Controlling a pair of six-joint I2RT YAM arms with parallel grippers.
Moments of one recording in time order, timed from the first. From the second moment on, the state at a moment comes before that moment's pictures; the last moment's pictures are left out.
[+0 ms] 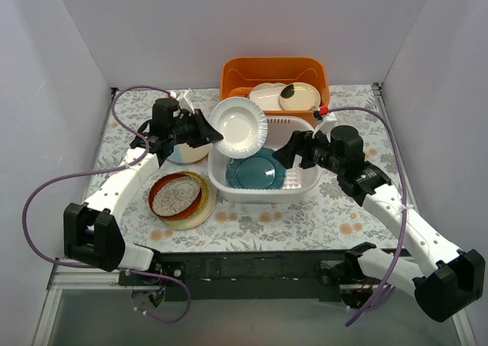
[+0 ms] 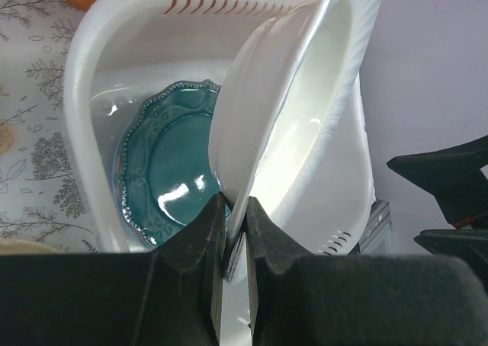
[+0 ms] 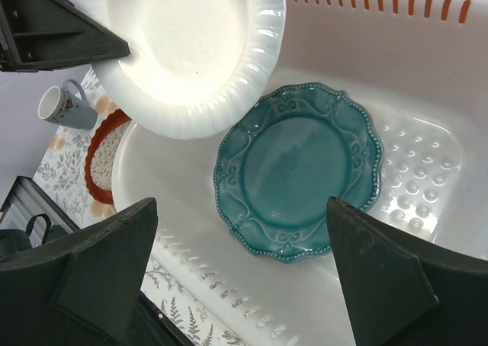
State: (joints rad) left arm -0.30 1.38 1.13 -0.27 0.46 -0.62; right arm 0.51 1.03 0.87 -0.18 -0.27 0.44
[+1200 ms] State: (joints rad) left arm -0.43 1.49 1.15 -0.34 0.43 -0.57; right arm 0.51 1.17 0.90 -0.13 -0.33 0.44
